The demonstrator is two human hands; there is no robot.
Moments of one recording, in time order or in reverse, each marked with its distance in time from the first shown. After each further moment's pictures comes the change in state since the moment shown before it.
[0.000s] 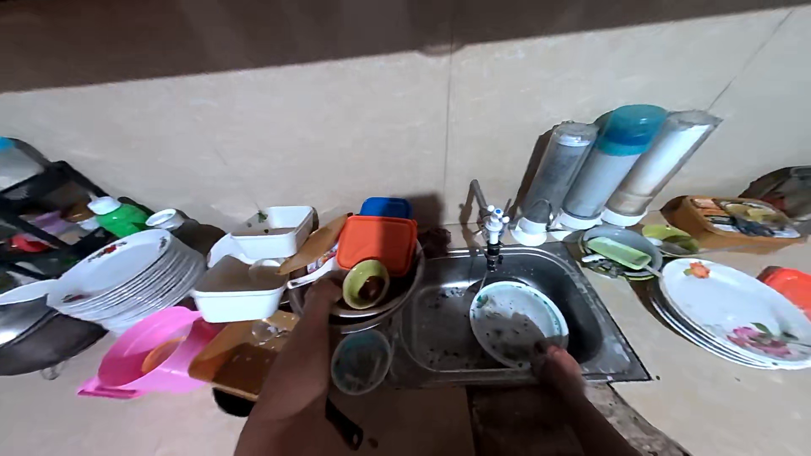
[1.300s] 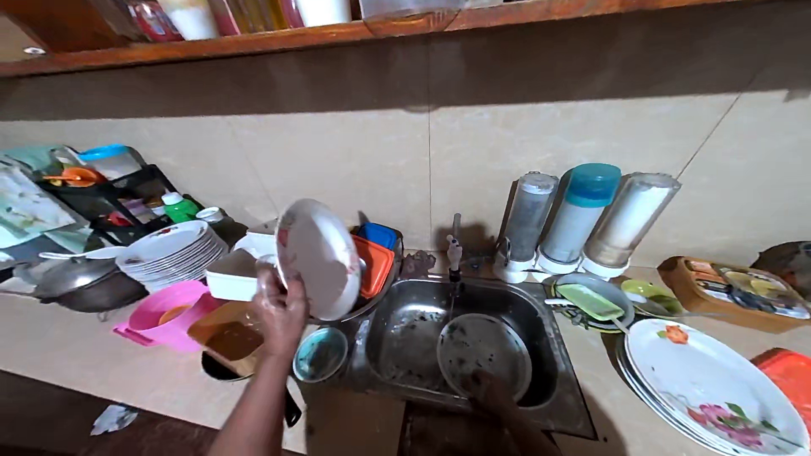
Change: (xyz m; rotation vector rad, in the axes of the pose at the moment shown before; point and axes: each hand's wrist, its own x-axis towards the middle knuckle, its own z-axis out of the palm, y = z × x) left_hand -0.201 0.066 0.000 -0.841 1.178 0.493; right_hand 0.041 0.022 -0.004 0.140 -0.334 -0.538
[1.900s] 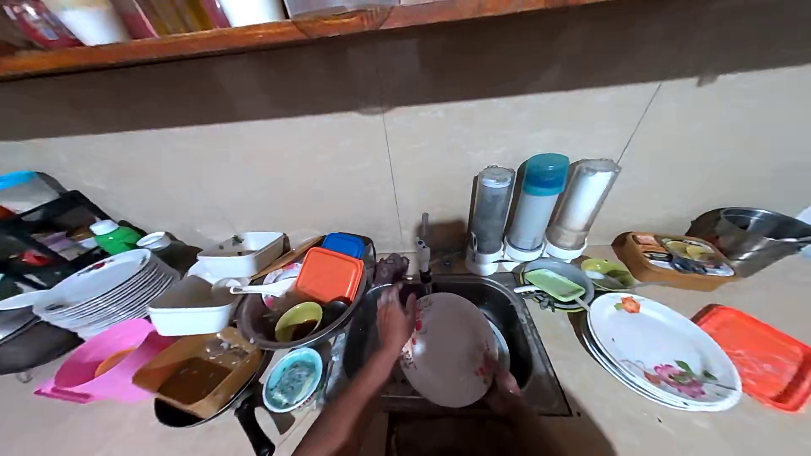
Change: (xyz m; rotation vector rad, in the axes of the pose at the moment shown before) left_hand -0.086 0.049 0.181 0.107 -0.782 -0.265; right_hand -0.033 0.014 -0.011 1.656 0.315 0.073
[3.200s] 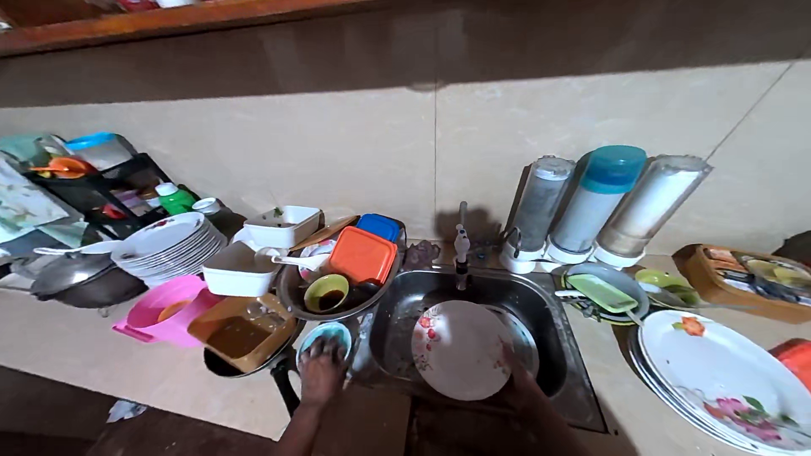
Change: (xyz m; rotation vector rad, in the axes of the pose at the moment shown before) left_hand -0.097 -0.207 -0.086 0.486 0.075 -0.267; right_hand 0.021 0.009 0.008 -0.130 -0.174 0.014
